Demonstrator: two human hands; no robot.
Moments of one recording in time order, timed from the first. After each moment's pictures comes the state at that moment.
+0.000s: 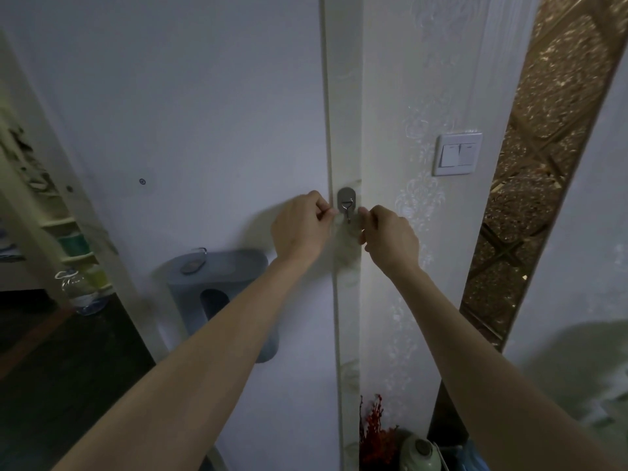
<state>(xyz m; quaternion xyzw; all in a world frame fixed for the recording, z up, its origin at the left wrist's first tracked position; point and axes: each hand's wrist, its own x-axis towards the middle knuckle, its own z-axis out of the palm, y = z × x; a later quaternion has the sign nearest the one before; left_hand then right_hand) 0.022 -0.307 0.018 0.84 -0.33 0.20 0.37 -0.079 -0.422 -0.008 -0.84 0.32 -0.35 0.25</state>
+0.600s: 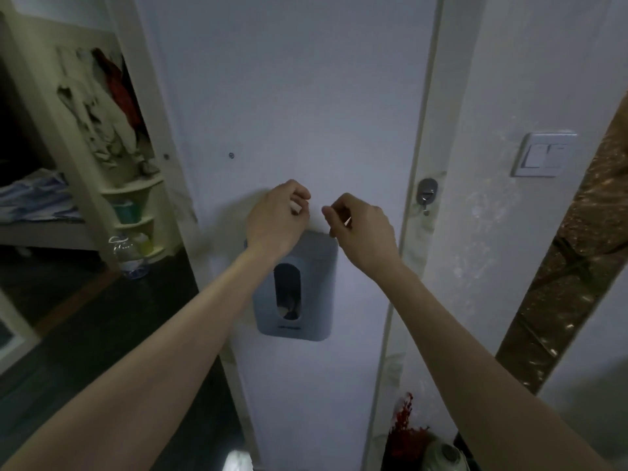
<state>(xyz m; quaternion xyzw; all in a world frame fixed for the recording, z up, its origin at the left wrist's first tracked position) 0.083 -0.157 0.019 0.84 -0.32 0.20 0.39 -0.020 -0.283 0.004 -0.88 0.12 -0.37 0.26</state>
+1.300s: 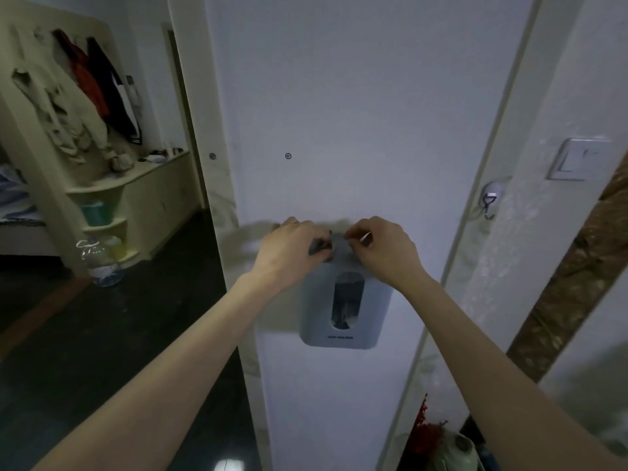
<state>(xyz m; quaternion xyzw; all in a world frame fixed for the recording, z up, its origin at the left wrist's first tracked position) 0.158 -0.063 -0.011 0.83 -0.49 0.16 0.23 0.040 -0.217 -0.009 -0.92 0.21 -0.27 0.21</state>
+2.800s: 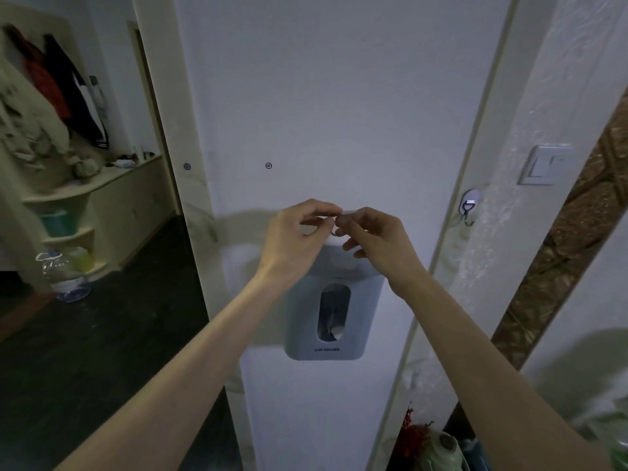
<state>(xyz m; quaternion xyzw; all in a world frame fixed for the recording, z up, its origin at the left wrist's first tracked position) 0.139 -0.089 0.013 0.67 -0.44 0.05 0.59 0.028 -0.216 0.015 -0.76 0.16 -0.32 0.54</state>
